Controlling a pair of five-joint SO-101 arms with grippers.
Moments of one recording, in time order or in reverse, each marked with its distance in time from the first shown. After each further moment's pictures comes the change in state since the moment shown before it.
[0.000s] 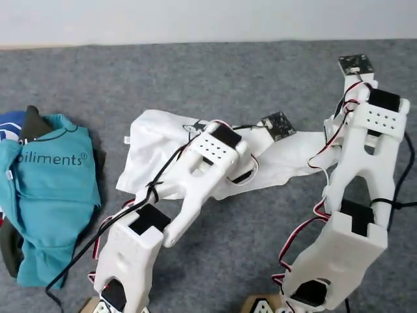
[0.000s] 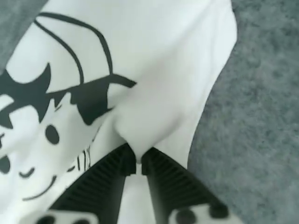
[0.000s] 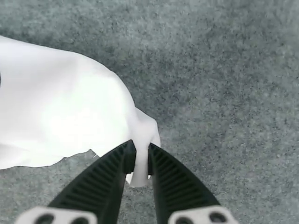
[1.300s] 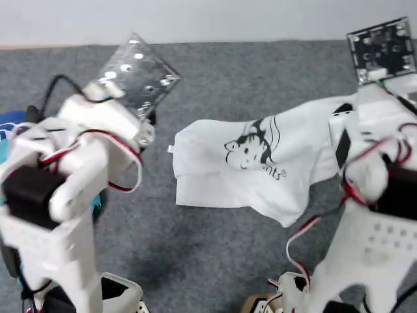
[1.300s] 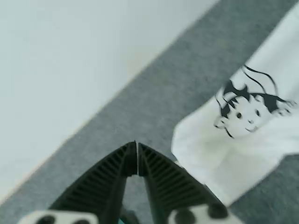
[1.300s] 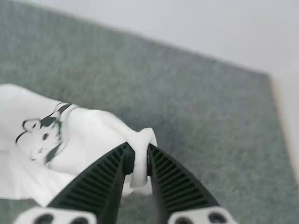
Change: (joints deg) left arm -15.8 -54.9 -12.1 25.8 -5.3; right arm -7.2 -49.0 3.3 9.8 0.1
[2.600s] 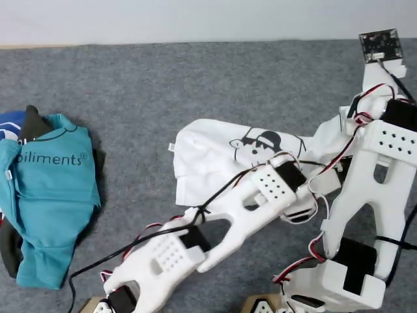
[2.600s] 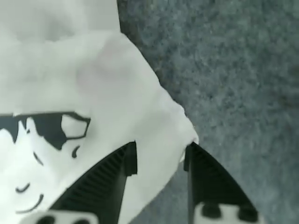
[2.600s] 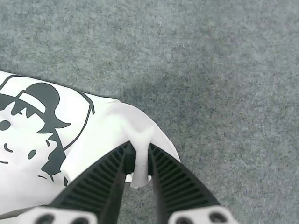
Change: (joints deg) left arm 35.1 72.4 -13.5 -21.0 9.6; right arm 8.2 26.0 7.7 -16.3 0.0
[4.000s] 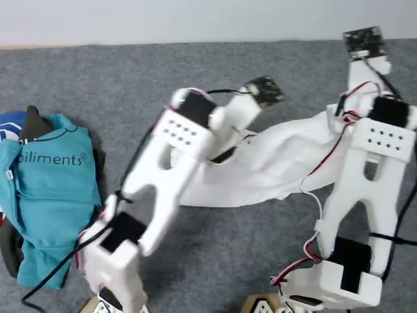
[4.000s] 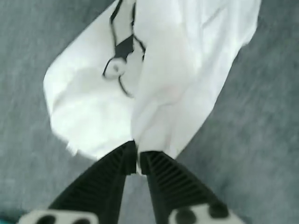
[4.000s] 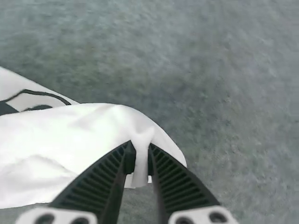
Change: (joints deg) left arm -26.1 -34.8 15.6 20.9 -7.5; right arm -5.2 -0.1 0.0 0.4 0.0
